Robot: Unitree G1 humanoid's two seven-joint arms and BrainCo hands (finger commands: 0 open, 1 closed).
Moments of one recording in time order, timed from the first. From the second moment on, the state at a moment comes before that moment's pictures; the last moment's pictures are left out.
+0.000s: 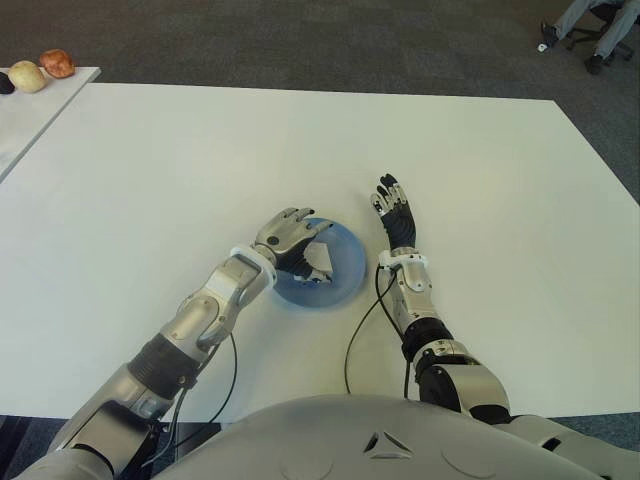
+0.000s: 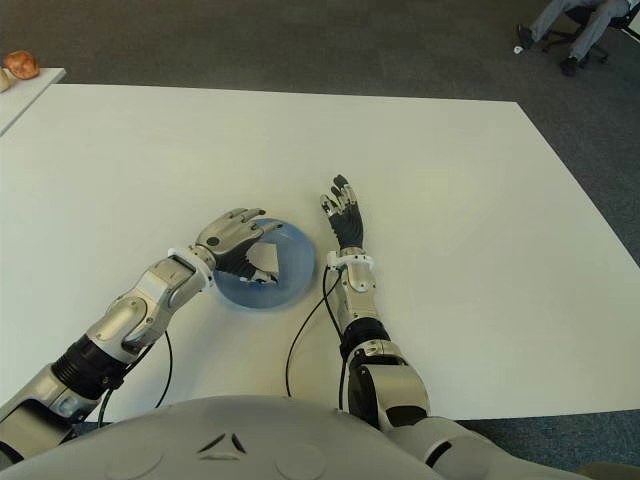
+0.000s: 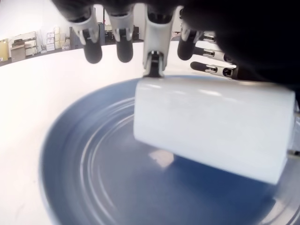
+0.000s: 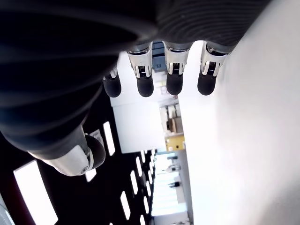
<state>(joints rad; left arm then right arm) -0.09 0.46 -0.53 -0.12 1.09 0.01 -0.26 -0.34 0.08 -0.12 0.93 0.06 -0.61 0.07</state>
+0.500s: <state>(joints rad) -0.08 0.46 -0.51 -0.12 1.04 -0.02 -0.22 -0.33 0.08 -0.11 0.93 0.06 -0.61 0.07</state>
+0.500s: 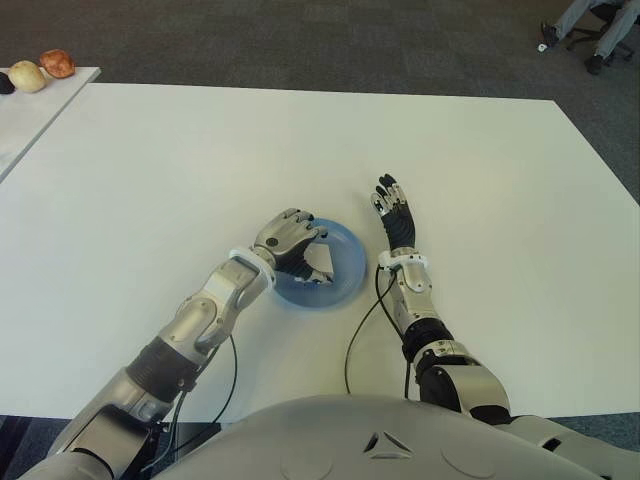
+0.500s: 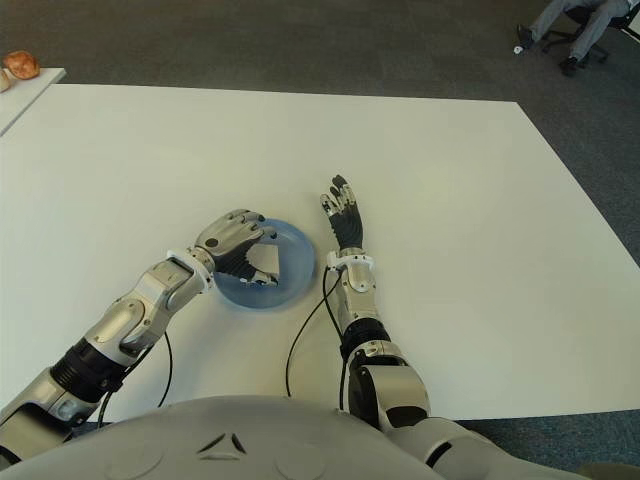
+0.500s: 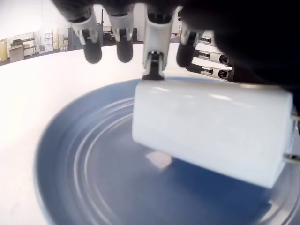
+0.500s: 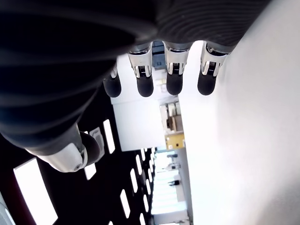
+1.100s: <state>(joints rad) -0.06 0.44 -0.48 -0.12 0.98 -0.06 -0.16 -0.34 0.08 -0.11 0.93 0.06 -0.61 0.06</state>
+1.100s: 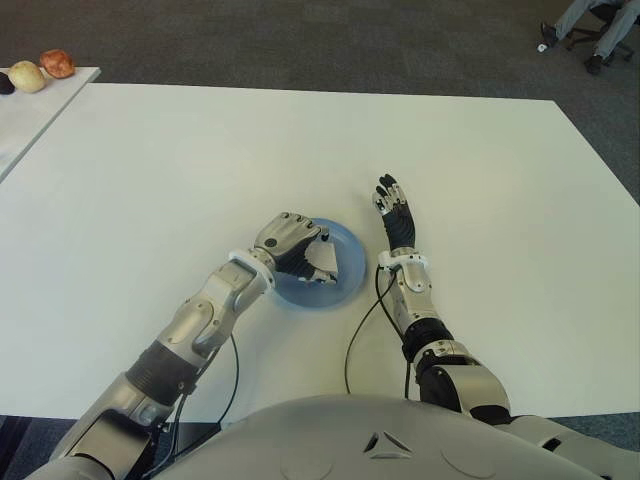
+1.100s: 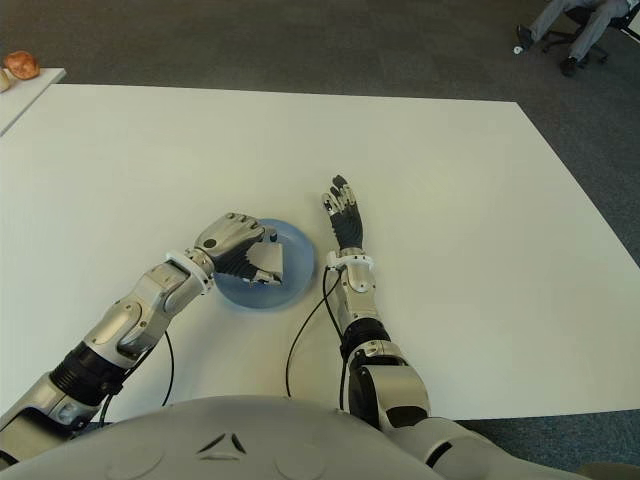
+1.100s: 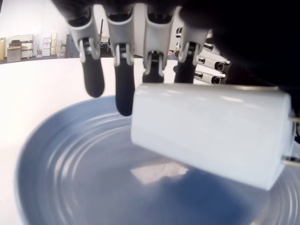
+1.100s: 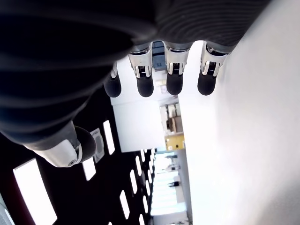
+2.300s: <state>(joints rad) -0.06 0.44 -0.48 -0.10 0.99 -0.08 -0.12 -0.35 0.08 -0.11 0.95 0.06 -0.62 0.07</state>
